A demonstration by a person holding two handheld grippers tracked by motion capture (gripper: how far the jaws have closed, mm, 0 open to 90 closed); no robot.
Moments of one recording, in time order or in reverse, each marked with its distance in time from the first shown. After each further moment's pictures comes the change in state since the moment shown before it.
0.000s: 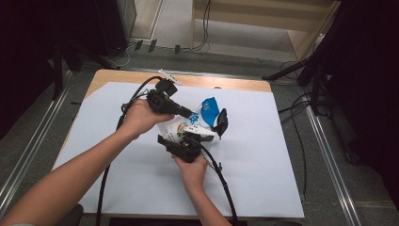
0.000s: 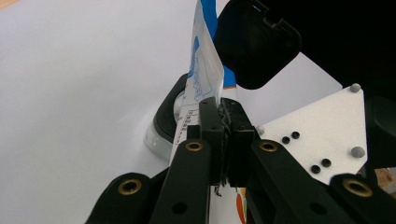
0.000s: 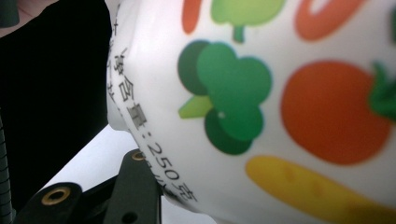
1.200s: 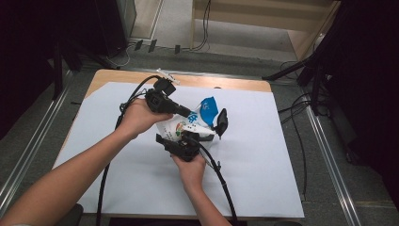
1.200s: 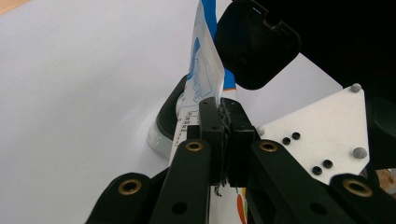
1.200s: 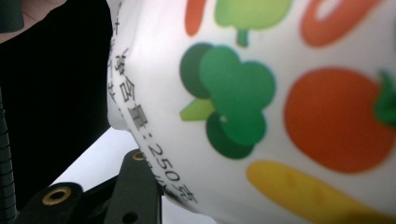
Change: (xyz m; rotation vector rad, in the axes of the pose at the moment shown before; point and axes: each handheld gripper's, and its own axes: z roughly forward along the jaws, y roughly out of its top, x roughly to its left) left arm 0.001 -0.001 -0.005 -0.006 0.012 0.003; right arm 0.004 0.003 0.003 0.000 0.011 -0.001
